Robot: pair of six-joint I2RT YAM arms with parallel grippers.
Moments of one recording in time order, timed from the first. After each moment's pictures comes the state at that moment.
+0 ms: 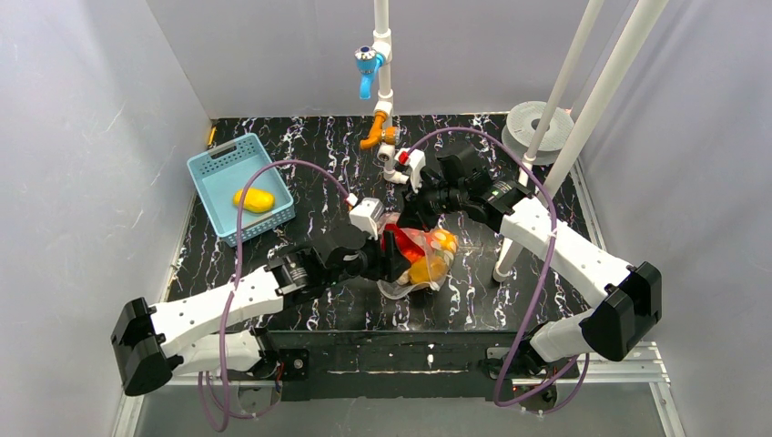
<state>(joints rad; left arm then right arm) -1.04 1.06 0.79 -0.22 -0.12 -0.68 0.71 1.40 1.29 -0.57 -0.52 -0.08</state>
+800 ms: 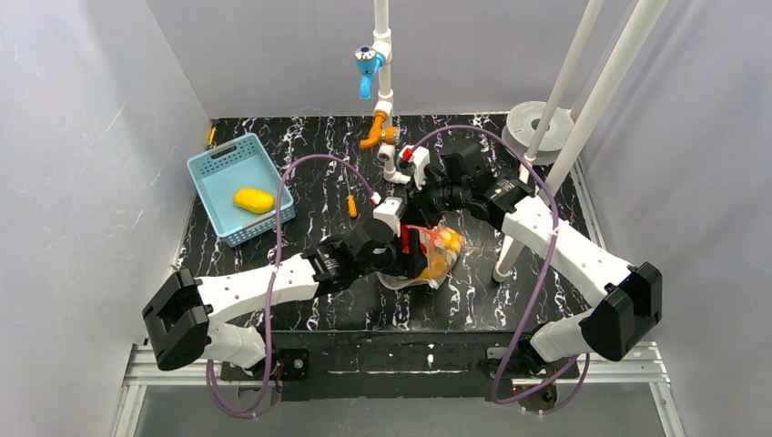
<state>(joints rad) -1.04 1.31 0.86 -0.12 -0.13 -0.67 0.69 1.40 1.29 -0.57 -0.51 -0.08</state>
